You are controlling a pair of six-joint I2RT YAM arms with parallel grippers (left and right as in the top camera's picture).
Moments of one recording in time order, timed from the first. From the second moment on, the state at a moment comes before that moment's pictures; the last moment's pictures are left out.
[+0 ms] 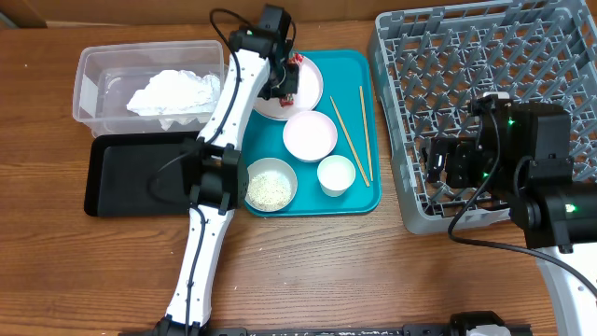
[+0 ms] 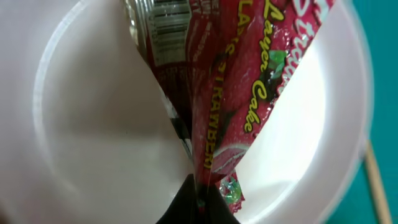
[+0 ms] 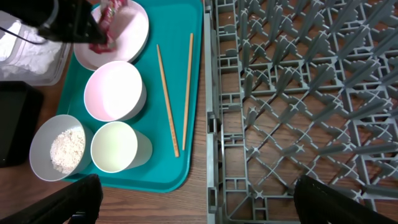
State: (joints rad) left arm -0.28 2.76 2.78 -1.32 0.10 -0.22; right arm 0.08 1.11 1.25 -0.99 -0.17 0.10
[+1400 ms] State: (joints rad) left arm 0.17 2.43 3.00 -1.69 0.23 -0.21; right arm 0.08 1.11 1.25 -1.00 -0.17 0.10
